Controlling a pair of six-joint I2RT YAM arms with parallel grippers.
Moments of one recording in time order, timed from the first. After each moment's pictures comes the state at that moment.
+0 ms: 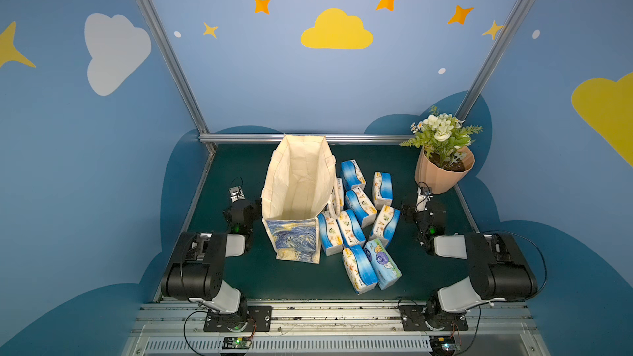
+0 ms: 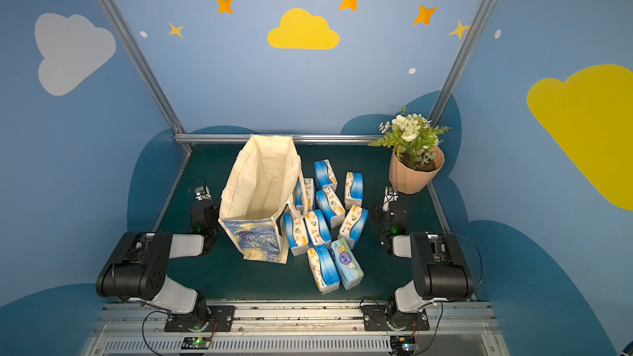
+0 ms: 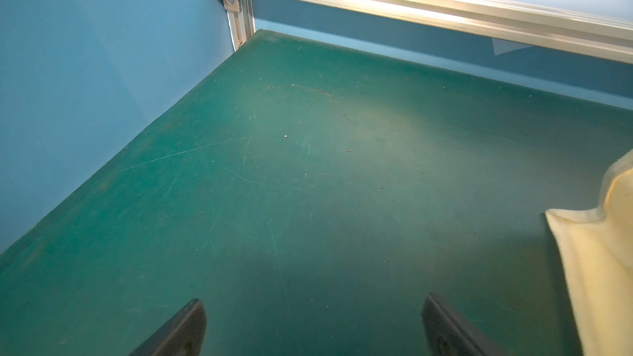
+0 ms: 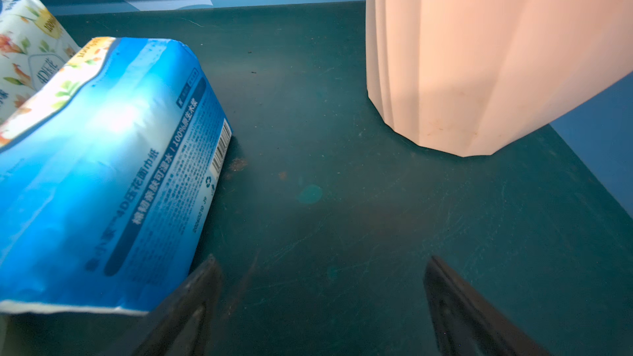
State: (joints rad) left arm -0.01 1.54 0.40 0.70 -0.29 -0.24; right arm 0.05 1.53 0.38 0.70 0.05 0.02
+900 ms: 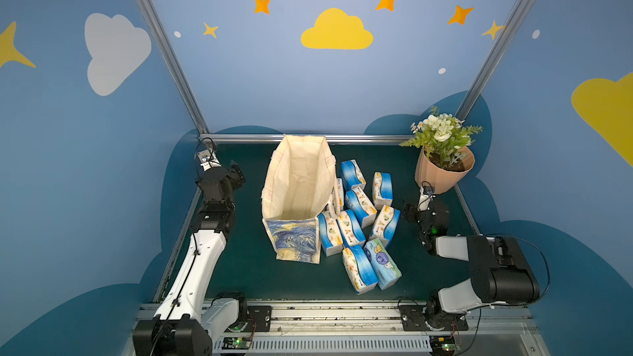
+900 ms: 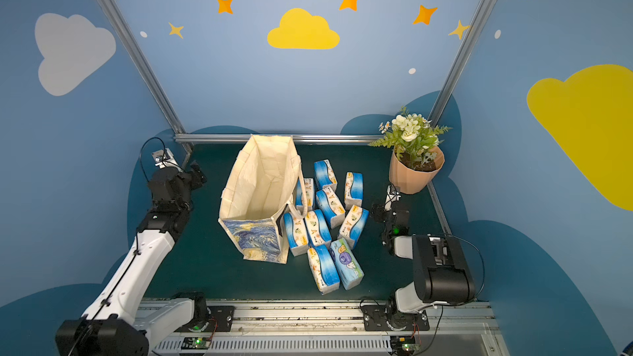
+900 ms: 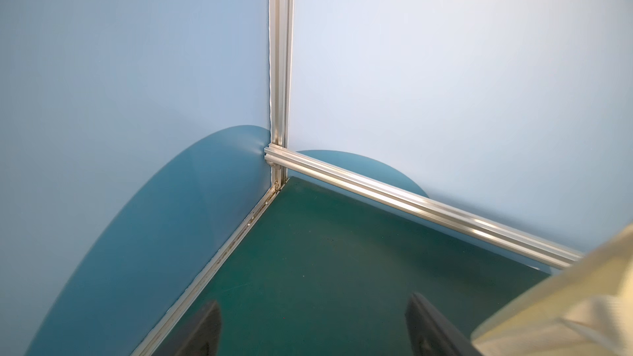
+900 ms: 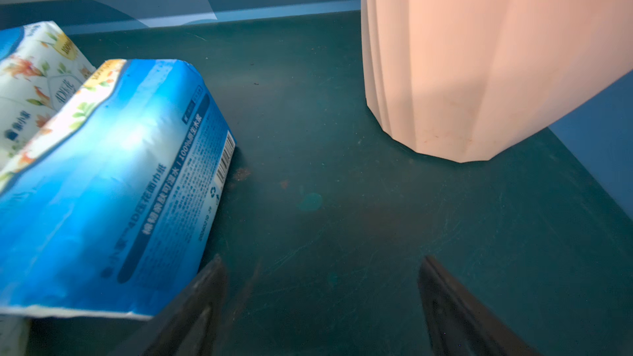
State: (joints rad) left arm 0.02 1.04 0.92 -0.11 -0.36 -0.23; right arm 0.02 1.48 0.39 0.67 0.02 0.05
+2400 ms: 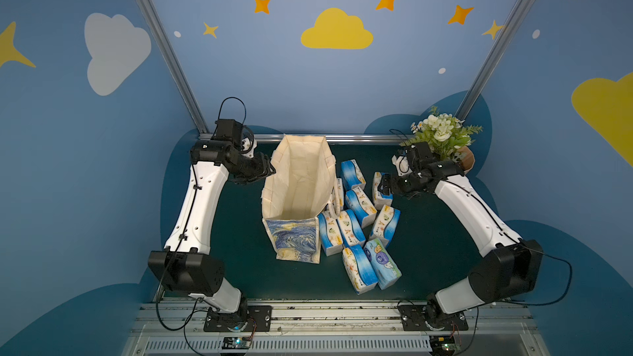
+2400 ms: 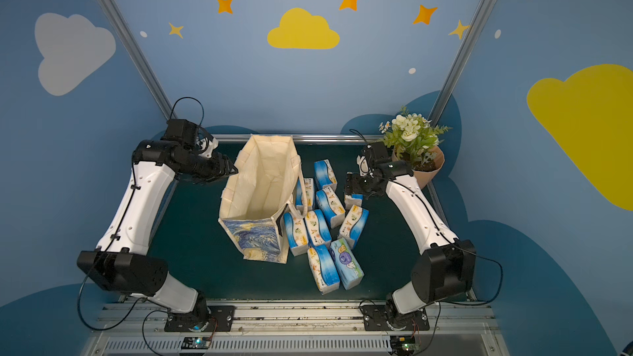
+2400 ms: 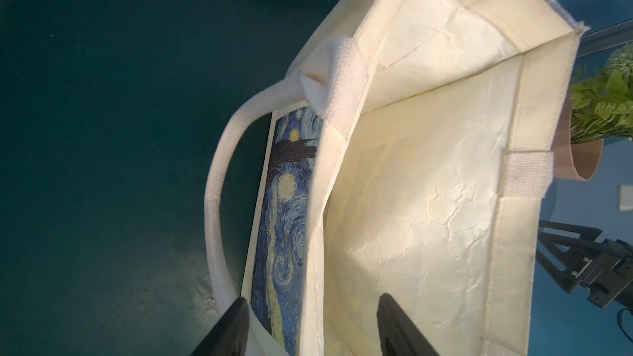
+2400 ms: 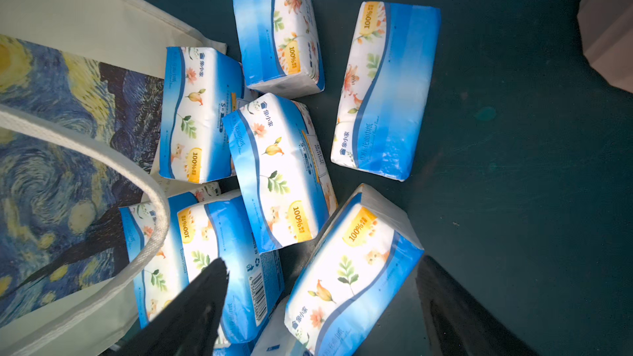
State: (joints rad) left arm -0.04 1.57 1.81 -1.28 0.35 -0.34; right arm 0.31 1.53 1.46 -0.99 -0.17 0.24
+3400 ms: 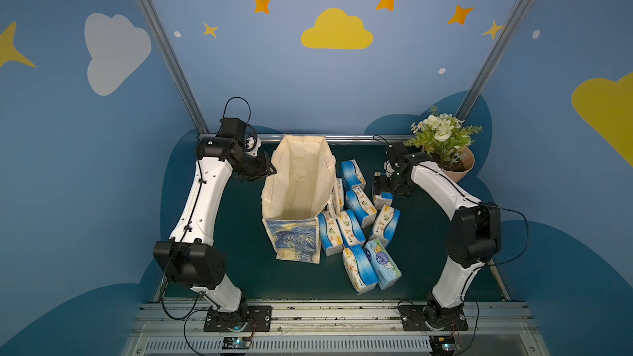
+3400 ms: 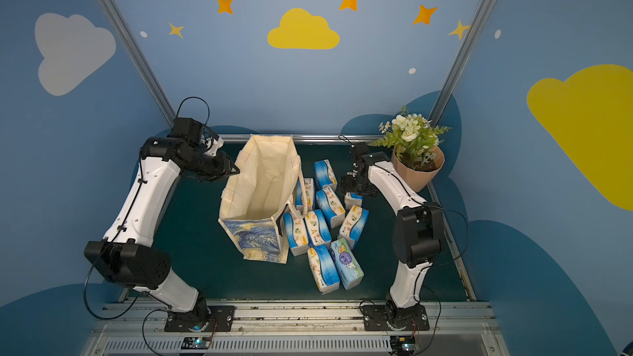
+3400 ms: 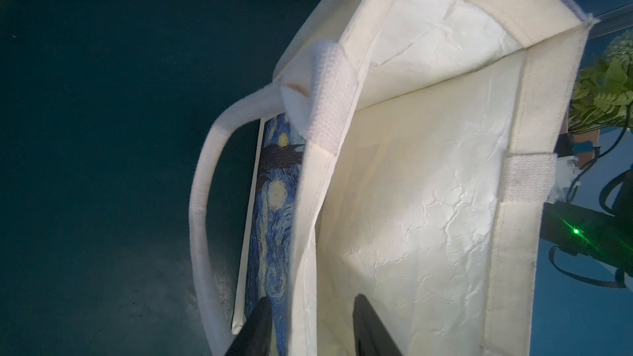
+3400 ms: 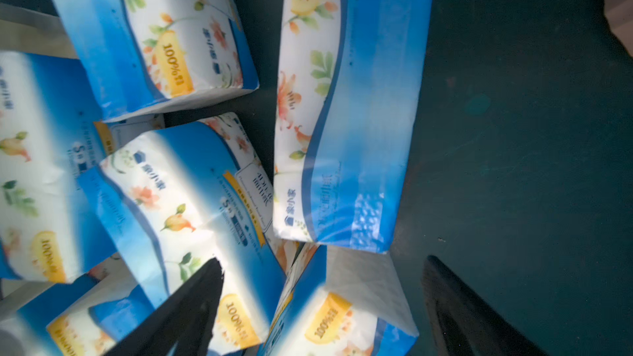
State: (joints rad) left arm -0.05 1.63 1.84 -1.28 0.39 -0.31; right arm 0.33 1.85 1.59 -1.05 0.00 0.29
